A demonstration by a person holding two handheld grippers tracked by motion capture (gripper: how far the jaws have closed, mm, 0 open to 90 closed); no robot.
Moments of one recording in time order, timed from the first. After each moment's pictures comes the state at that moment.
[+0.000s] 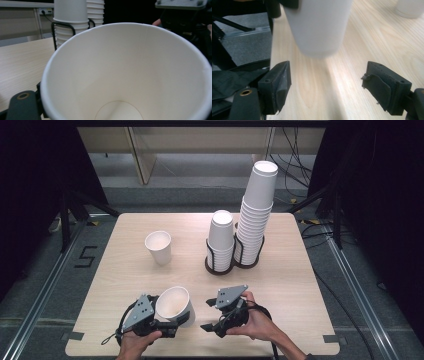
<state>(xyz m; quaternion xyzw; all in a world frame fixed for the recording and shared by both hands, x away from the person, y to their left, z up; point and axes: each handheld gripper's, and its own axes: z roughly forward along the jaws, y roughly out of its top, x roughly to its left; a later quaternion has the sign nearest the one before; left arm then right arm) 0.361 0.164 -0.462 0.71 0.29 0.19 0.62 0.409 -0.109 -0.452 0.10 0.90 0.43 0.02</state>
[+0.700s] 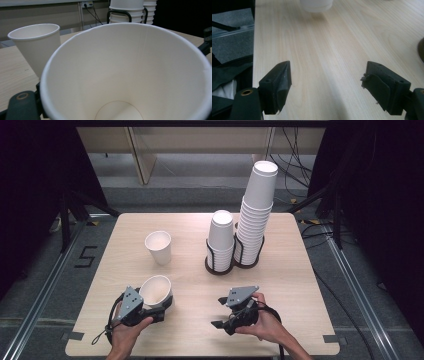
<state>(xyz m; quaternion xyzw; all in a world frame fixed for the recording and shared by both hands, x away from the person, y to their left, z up) 0.383 0.196 -0.471 0.69 0.37 0.29 0.55 0.411 -0.136 -0.461 0.14 0.90 0.42 0.05</state>
